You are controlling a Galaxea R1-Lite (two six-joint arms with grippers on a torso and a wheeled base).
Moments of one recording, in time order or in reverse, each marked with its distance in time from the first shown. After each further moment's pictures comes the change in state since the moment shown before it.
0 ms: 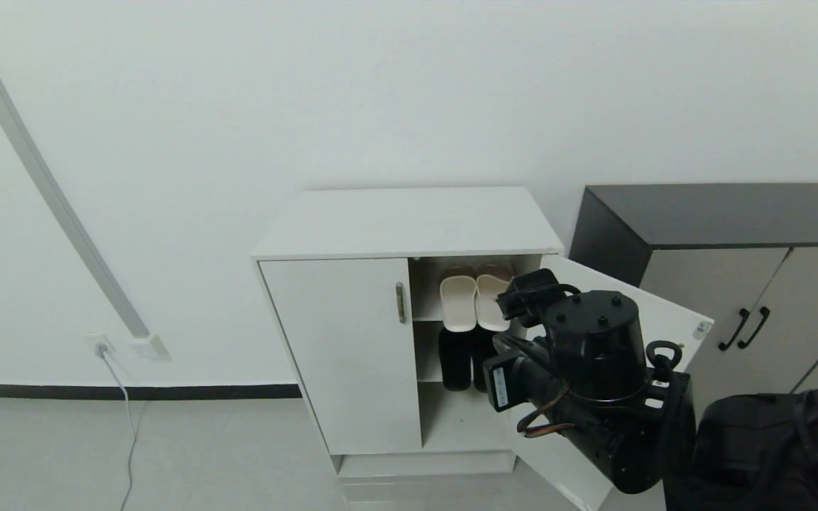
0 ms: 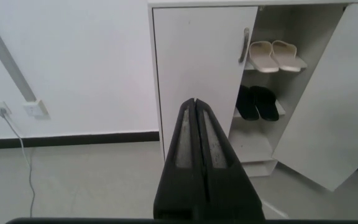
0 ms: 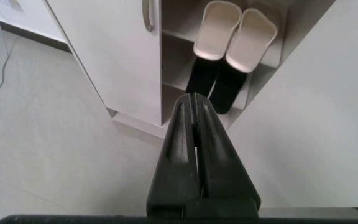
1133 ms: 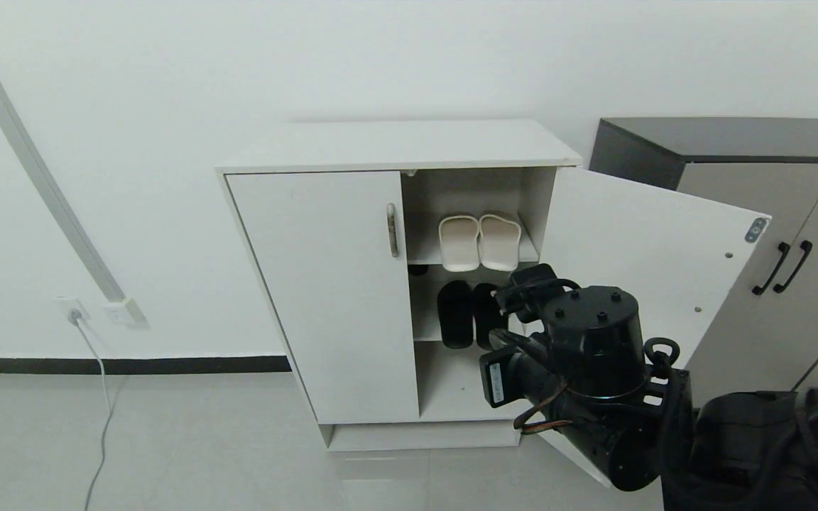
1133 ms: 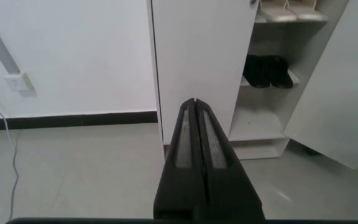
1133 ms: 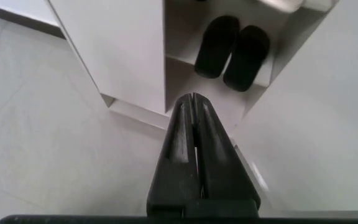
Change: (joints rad) left arm 0.000 0.000 0.000 -0.001 0.000 0.000; right arm 0.000 0.000 -0.018 0.001 0.000 0.011
